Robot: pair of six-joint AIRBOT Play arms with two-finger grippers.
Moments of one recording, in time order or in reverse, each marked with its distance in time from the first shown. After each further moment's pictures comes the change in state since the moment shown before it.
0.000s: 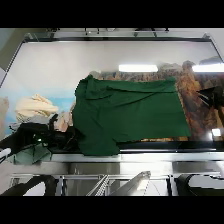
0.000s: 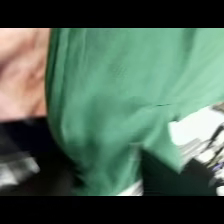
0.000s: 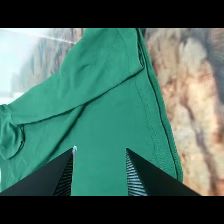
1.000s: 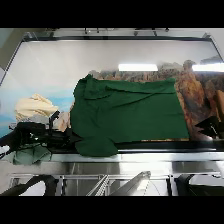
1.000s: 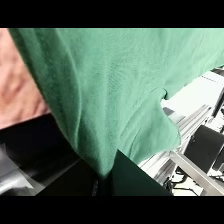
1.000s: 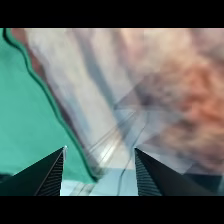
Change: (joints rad) left arm 0.111 -0.001 0.010 -0.067 0.141 0.292; right arm -0.145 -0.063 -0.106 -0.558 0.177 0.128
